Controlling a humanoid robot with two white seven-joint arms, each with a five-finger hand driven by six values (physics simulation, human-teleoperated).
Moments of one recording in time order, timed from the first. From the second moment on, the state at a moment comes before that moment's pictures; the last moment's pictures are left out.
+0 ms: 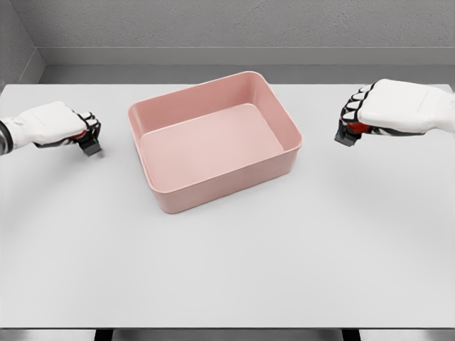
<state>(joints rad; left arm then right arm) -0.65 0.81 -0.54 -1.23 -0.82 -0.61 -0.34 -0.66 -0.98 0.48 -1.70 0.35 -0.59 0.61</state>
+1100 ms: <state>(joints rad) -0.59 0.83 -0.43 -1.39 -0.52 -0.61 -0.34 -0.99 -0.67 0.80 -1.68 0.40 -0.37 0.61</state>
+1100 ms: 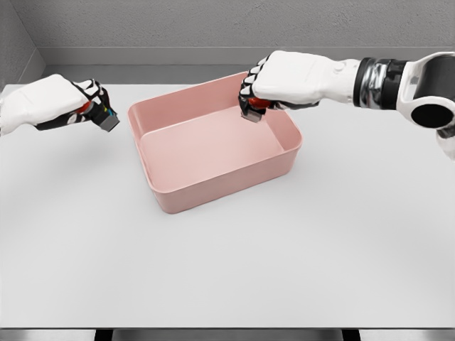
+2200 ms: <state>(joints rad) -0.61 0.62 -0.51 -1.47 -0.61 -0.61 -0.36 -1.05 -0.57 0.84 -1.55 0.45 -0.27 0.61</state>
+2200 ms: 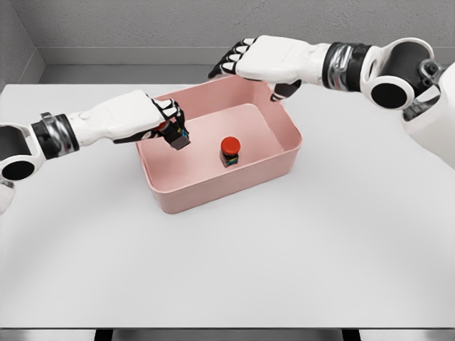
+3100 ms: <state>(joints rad) -0.64 0.57 -0.50 -1.41 -0.62 -0.61 -0.37 -0.55 -0.97 0.49 -1.63 0.39 -0.41 0.37</state>
